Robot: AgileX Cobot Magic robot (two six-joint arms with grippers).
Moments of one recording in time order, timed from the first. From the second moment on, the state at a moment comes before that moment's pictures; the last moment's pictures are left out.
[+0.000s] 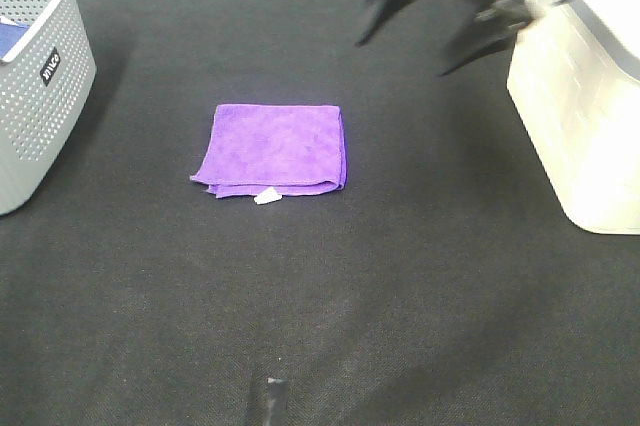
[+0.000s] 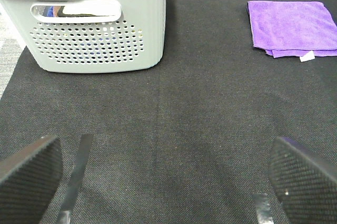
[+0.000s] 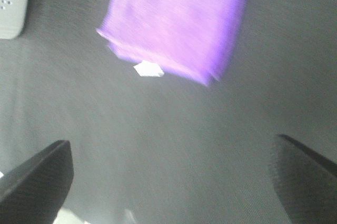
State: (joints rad) left arm -0.01 0.00 -0.49 0.06 1.05 -0.04; right arm 0.27 1.97 -1.72 0.49 1.09 -0.11
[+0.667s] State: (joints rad) left arm -0.01 0.00 -0.49 0.06 1.05 -0.04; right arm 0.28 2.51 -2.18 0.59 1.11 -0.10
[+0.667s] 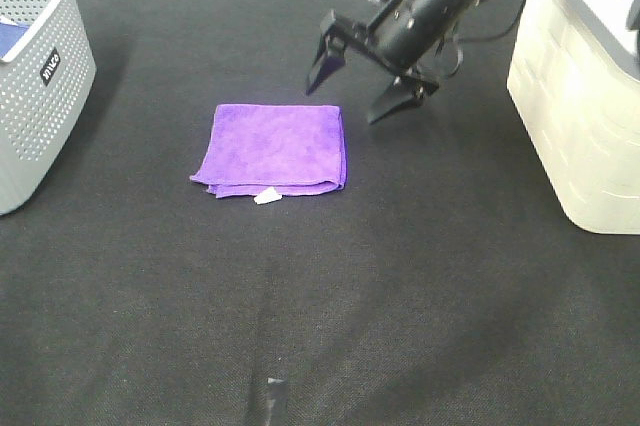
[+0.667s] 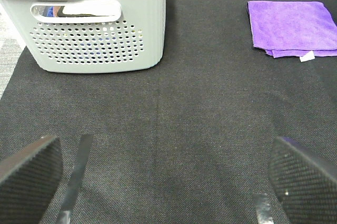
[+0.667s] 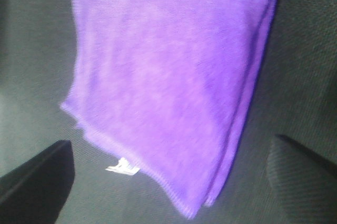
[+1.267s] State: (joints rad) left arm -0.01 0.00 -0.49 0.06 1.05 -0.04; right arm 0.28 2.61 -2.22 0.57 1.03 -0.08
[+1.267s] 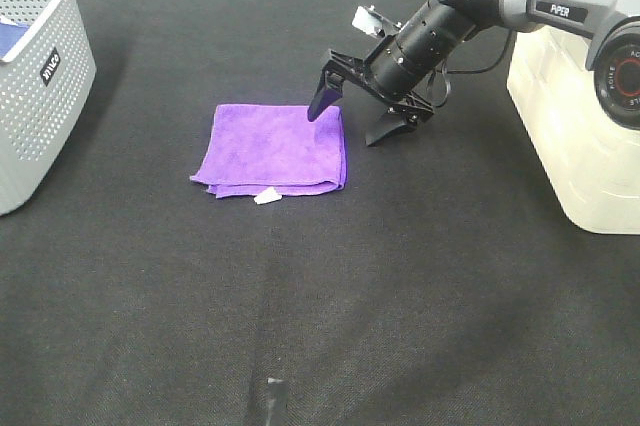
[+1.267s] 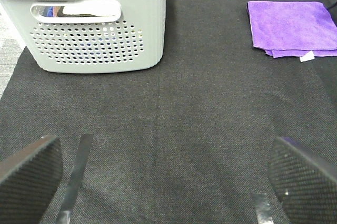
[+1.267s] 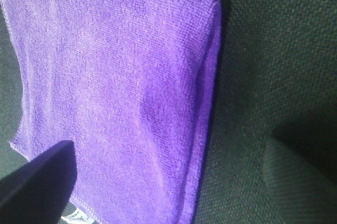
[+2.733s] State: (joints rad) left arm -0.01 0.00 -0.49 0.06 1.05 -0.04; right arm 0.43 2.72 -2.69 0.46 1.20 -0.03
